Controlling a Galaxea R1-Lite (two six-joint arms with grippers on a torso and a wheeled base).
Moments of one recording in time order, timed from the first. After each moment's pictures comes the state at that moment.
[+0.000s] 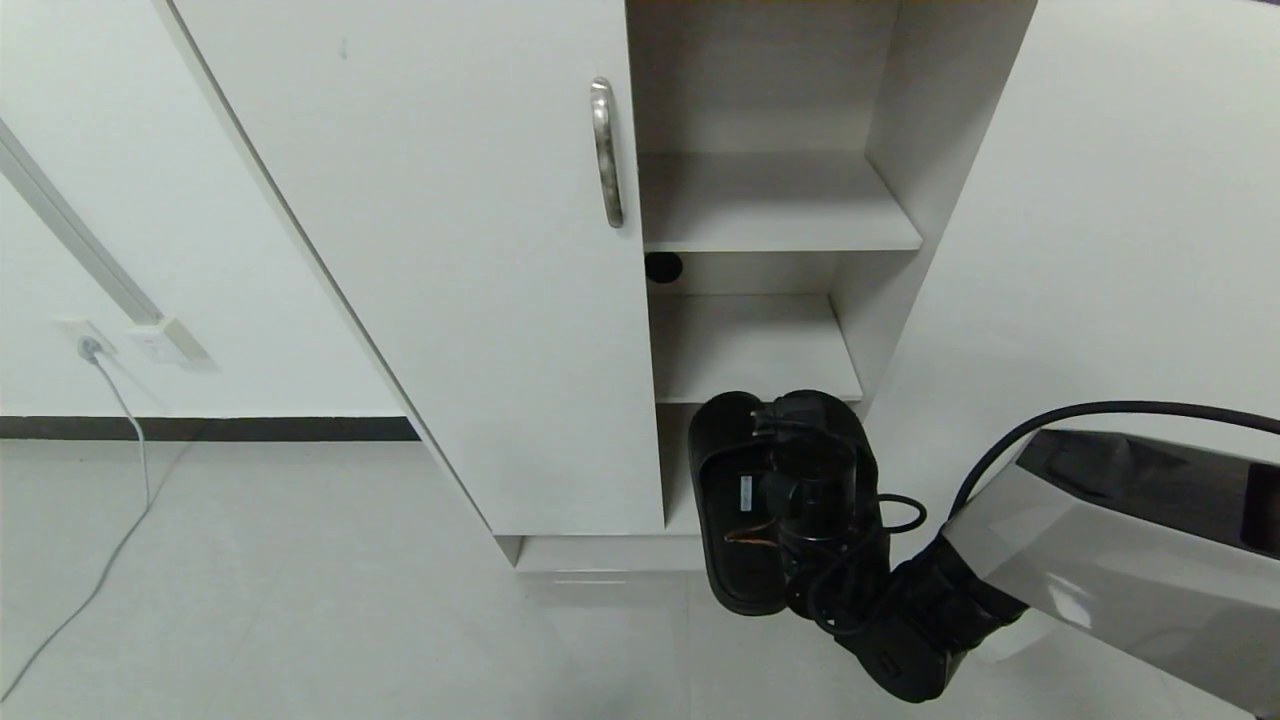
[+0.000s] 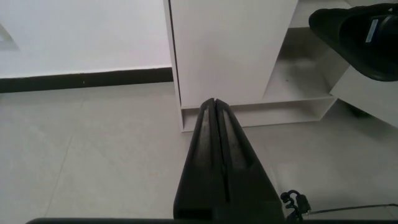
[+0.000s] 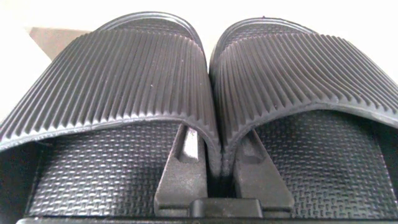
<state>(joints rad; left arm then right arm) 0.00 0.00 0.00 0.00 -0.04 0.03 0.76 2.28 -1.03 -1.15 -0.76 0.06</state>
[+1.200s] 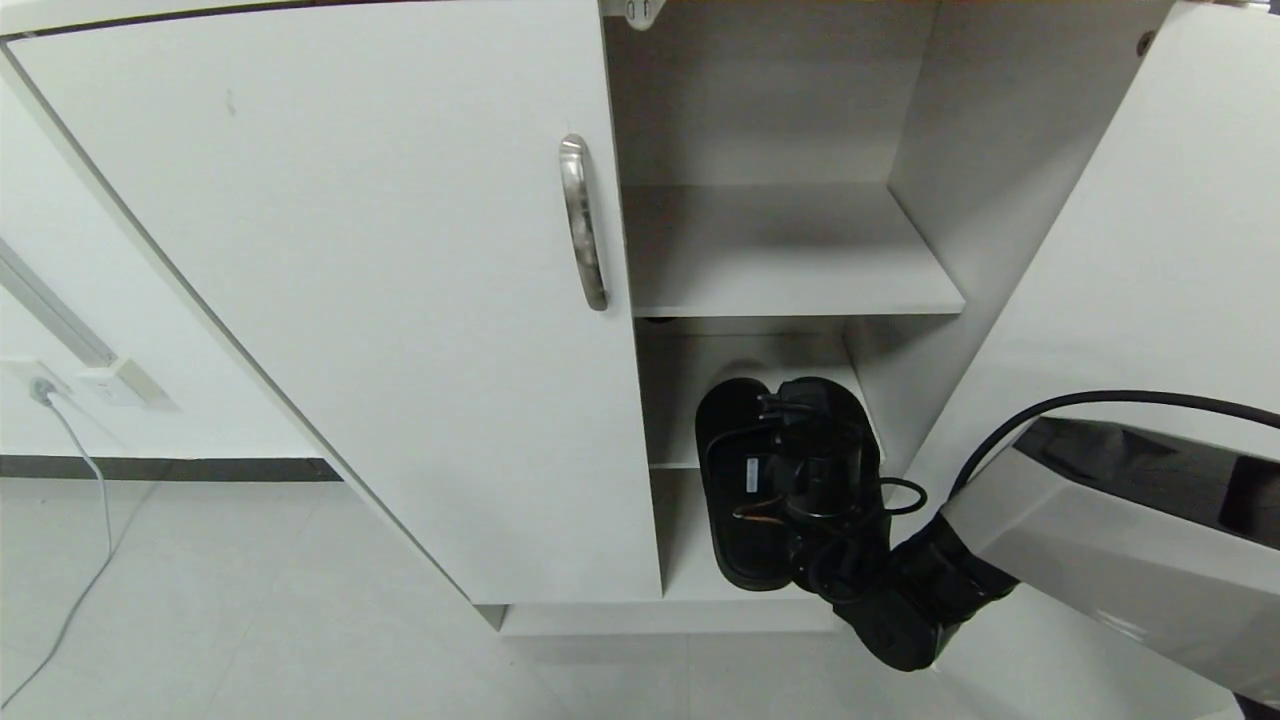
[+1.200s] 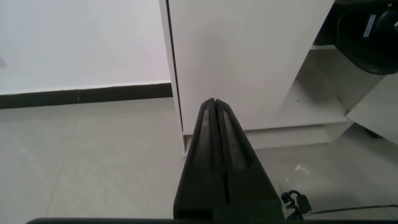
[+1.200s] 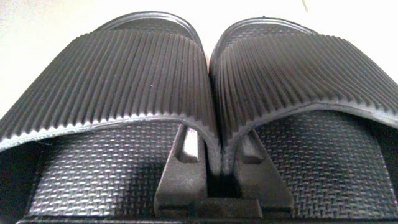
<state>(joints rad) 0.00 0.00 0.00 0.00 -0.04 0.03 0.71 2.30 -1.10 -1.14 -0.73 0.03</state>
